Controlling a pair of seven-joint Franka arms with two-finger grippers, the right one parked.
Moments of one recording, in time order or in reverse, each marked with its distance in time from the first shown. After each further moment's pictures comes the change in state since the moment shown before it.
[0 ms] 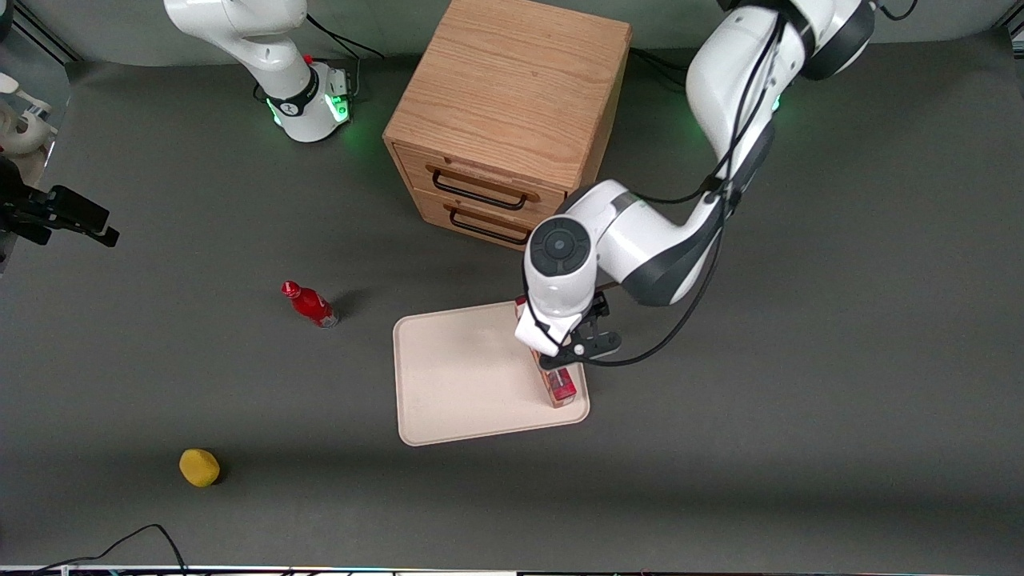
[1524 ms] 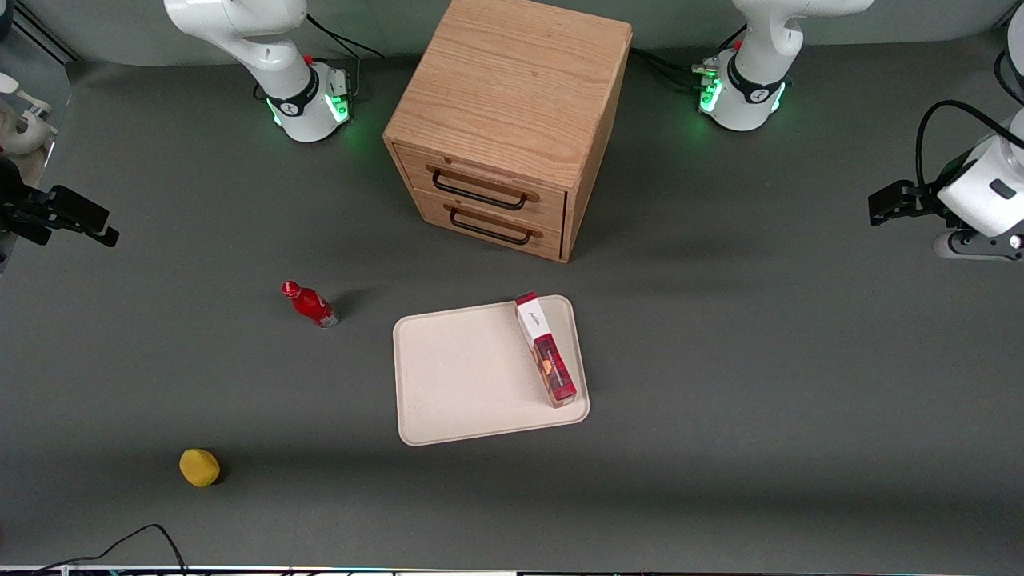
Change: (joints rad) arm 0.311 -0.756 0.427 -0.517 -0.165 -0.293 1.052
